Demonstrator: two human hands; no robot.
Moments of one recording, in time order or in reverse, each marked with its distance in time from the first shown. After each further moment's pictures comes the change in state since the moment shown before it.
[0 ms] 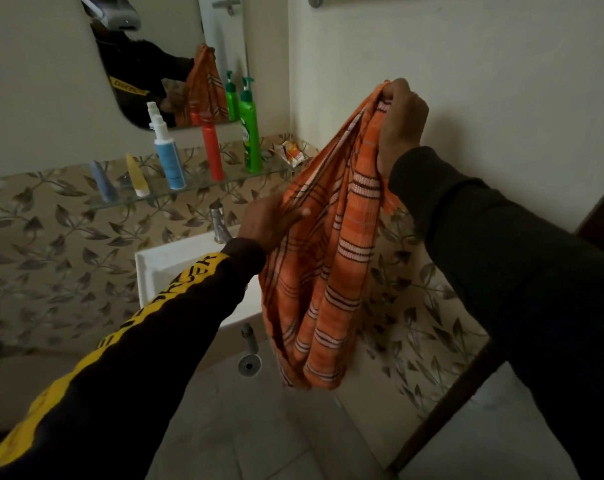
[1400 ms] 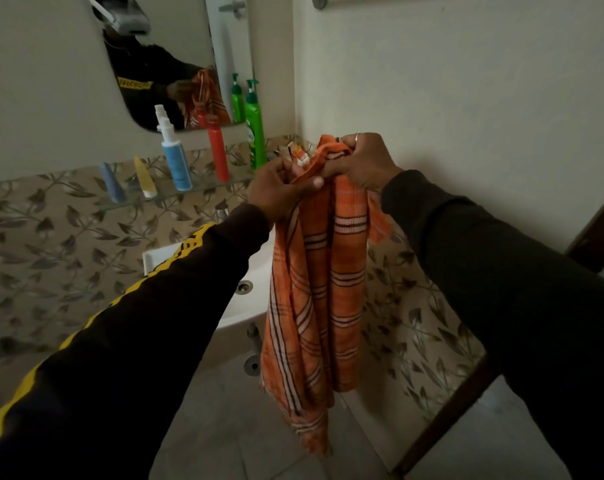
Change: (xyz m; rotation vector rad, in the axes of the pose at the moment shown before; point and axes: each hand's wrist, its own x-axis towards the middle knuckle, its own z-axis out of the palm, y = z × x) left_hand 0.028 0.035 -0.018 -0.605 0.008 -0.172; right_hand -0.028 0.031 -0.010 -0.573 -0.582 -0.046
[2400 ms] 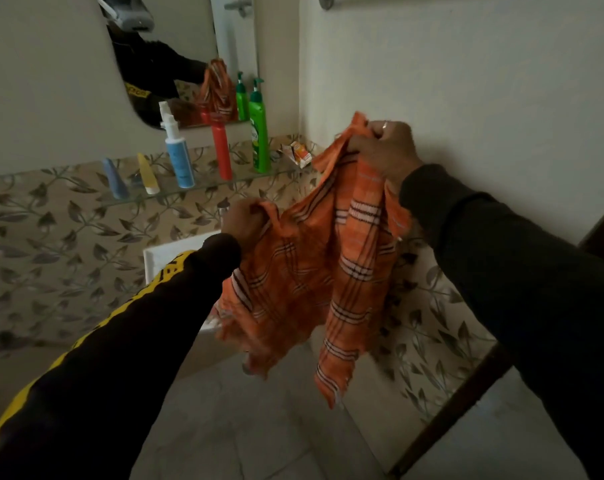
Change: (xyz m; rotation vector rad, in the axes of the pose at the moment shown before) left_hand -0.017 -0.057 -0.045 0.468 0.097 -0.057; right_hand 0.015 0.003 -0.014 0.146 0.210 0.001
